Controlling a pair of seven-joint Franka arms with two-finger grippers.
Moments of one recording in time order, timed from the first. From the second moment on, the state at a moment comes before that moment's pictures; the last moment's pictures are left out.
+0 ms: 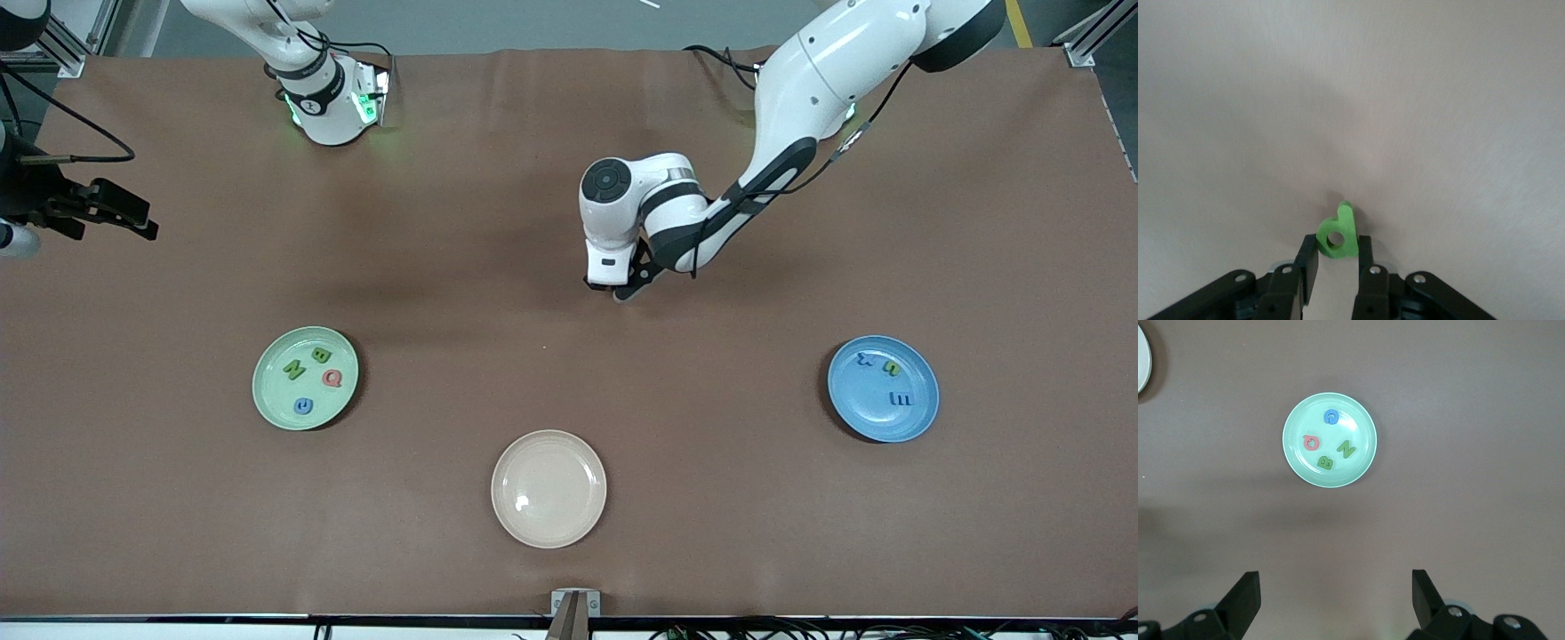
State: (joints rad) left arm -0.15 0.71 -0.74 -1.91 0.71 2.26 -1.92; right arm 0.01 -0.07 -0.06 -1.69 0.02 1.57 -0.02
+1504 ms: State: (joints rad) left arm 0.82 0.64 -1.06 -1.89 0.78 2.07 -0.33; right arm 0.01 -0.07 -0.06 -1.69 0.01 1.57 -0.02
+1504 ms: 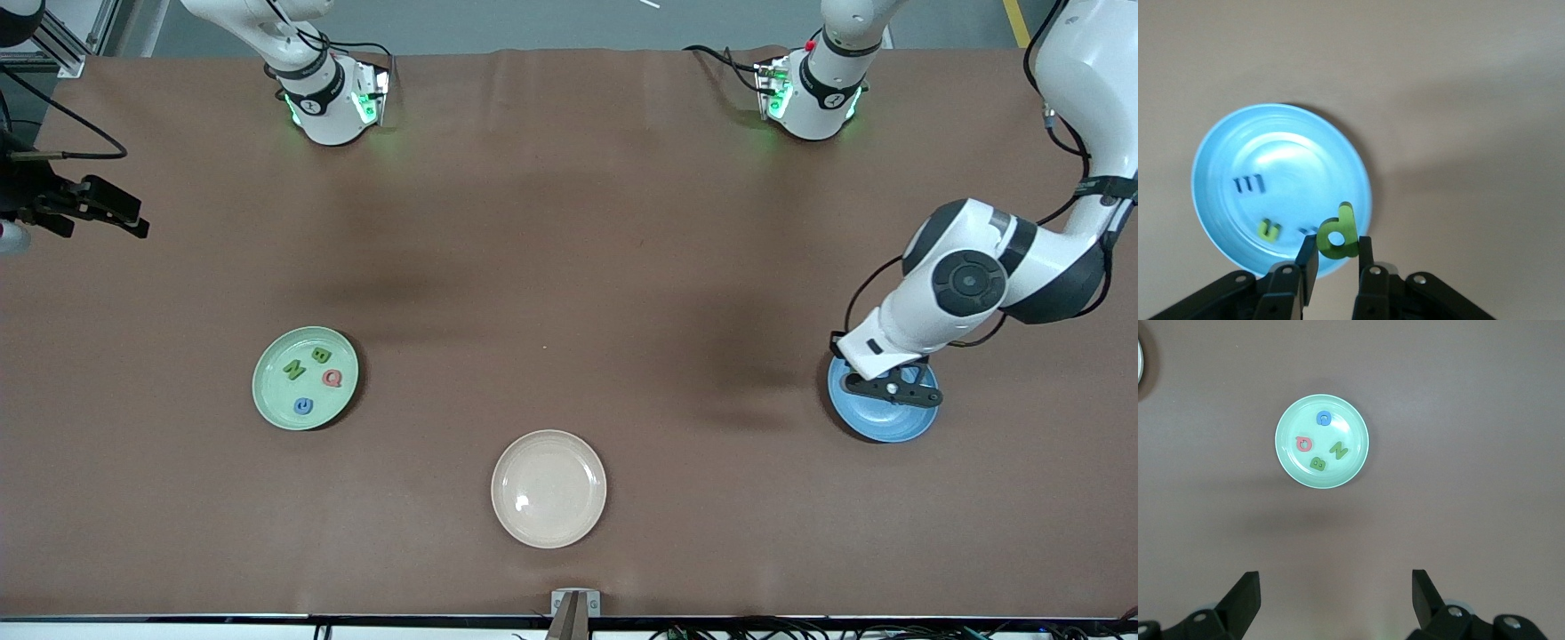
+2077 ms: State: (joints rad) left arm 0.84 0.78 -0.91 -1.92 1.03 2.33 -0.26; right arm 0.01 -0.07 -0.06 -1.69 0.01 1.57 -0.02
